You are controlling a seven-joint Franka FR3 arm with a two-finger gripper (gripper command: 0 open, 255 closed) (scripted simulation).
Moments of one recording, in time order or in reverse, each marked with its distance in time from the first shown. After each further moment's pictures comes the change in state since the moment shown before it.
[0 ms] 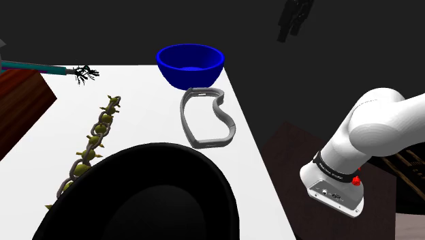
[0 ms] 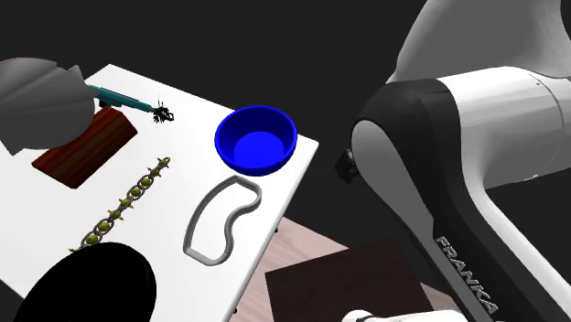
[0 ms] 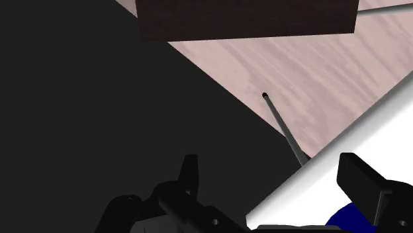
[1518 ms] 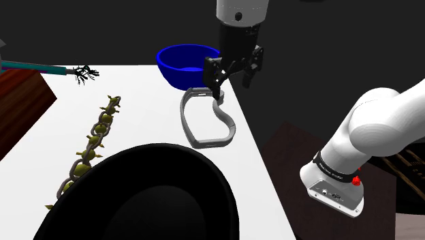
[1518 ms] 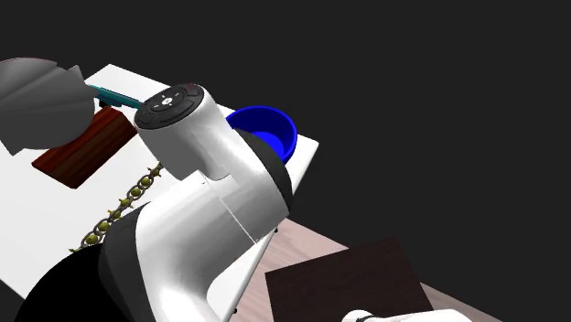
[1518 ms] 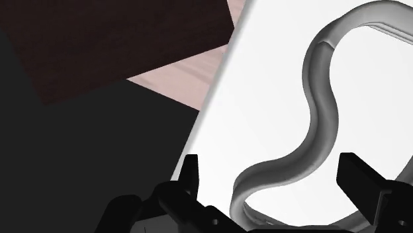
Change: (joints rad) arm 0.013 0.239 0.566 0.044 0.250 0.183 0.744
